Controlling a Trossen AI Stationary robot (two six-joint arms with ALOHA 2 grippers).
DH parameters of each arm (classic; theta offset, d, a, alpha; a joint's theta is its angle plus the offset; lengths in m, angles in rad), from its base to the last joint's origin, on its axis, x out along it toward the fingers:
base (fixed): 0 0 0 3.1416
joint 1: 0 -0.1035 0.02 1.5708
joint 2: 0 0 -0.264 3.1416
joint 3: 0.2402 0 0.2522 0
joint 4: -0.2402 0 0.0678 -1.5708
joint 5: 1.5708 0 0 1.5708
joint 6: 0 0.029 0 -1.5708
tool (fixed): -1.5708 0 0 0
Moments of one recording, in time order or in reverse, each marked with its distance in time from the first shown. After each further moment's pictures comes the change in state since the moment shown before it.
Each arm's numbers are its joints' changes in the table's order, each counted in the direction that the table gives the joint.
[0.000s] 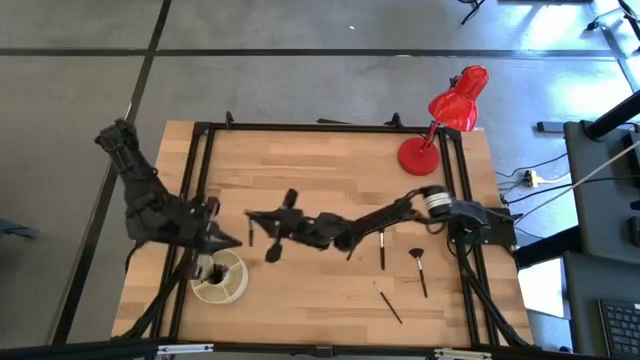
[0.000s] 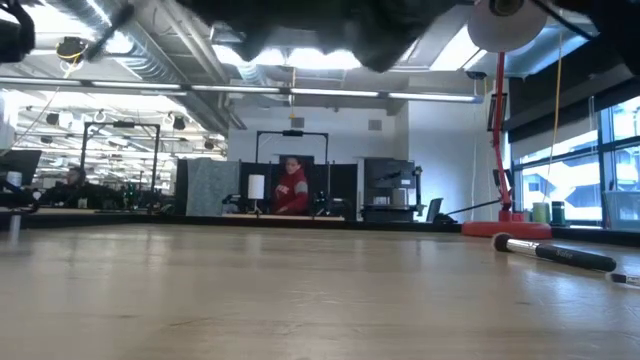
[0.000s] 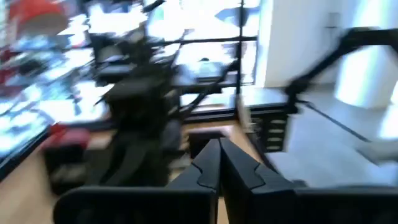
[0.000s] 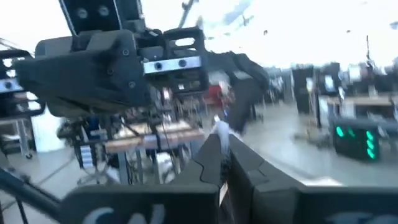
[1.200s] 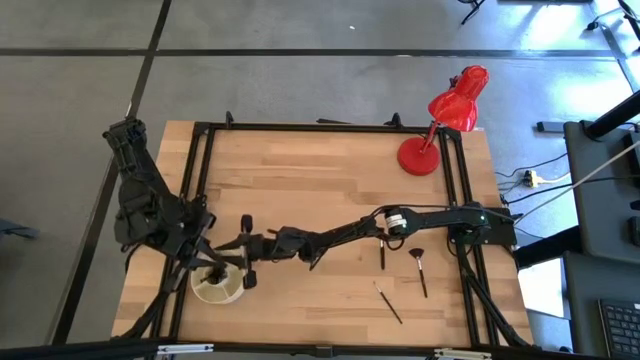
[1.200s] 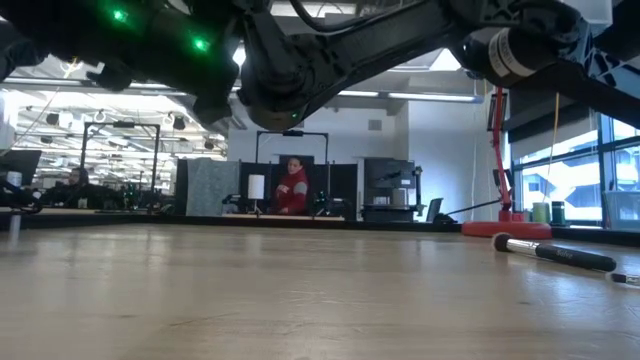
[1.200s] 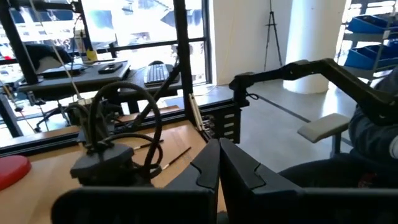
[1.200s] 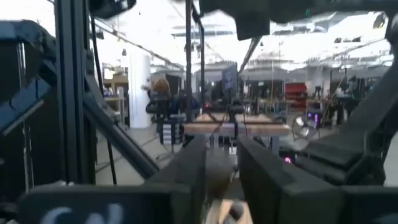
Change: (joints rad) left arm 0.128 -0.005 0.000 0.006 -0.094 0.054; right arm 0.002 0.508 0.732 -0.252 0.384 0.029
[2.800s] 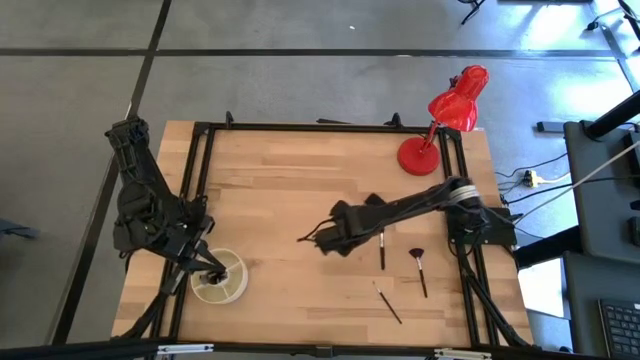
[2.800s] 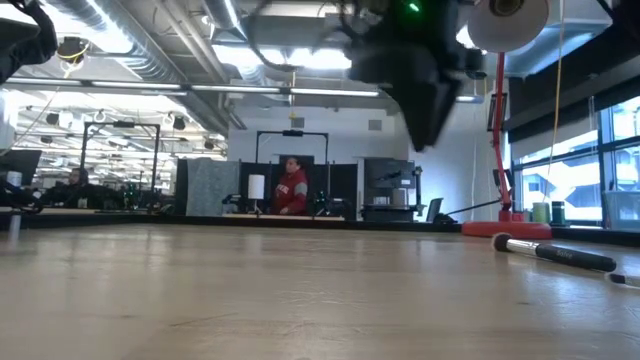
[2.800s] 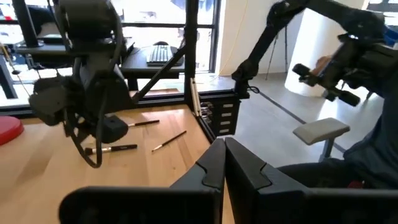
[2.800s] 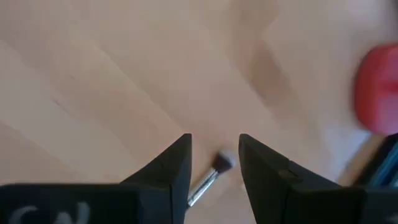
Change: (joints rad) left arm 0.049 0.017 -0.001 -0.056 0.056 -0.197; right arm -0.036 -0.749 -0.552 -2.298 -0.348 1.036
